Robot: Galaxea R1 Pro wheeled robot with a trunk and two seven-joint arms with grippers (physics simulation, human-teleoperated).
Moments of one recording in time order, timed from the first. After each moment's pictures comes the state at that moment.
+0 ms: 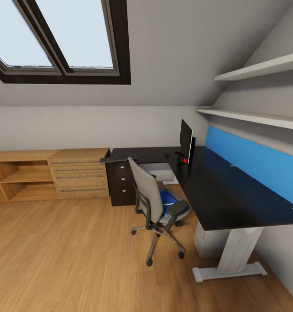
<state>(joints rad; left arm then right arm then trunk) 0.00 -0.04 0.03 -0.31 0.07 -0.12 0.01 -0.01 0.00 0.05 -0.21 0.05 -0.62 0.00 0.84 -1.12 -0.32</state>
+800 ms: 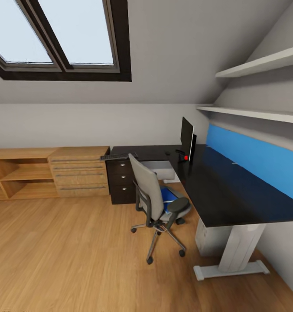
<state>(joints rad) 0.00 -0.04 0.03 -0.31 0.07 -0.12 0.01 -0.01 0.00 0.05 -0.21 0.05 -0.63 0.00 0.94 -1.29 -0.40</state>
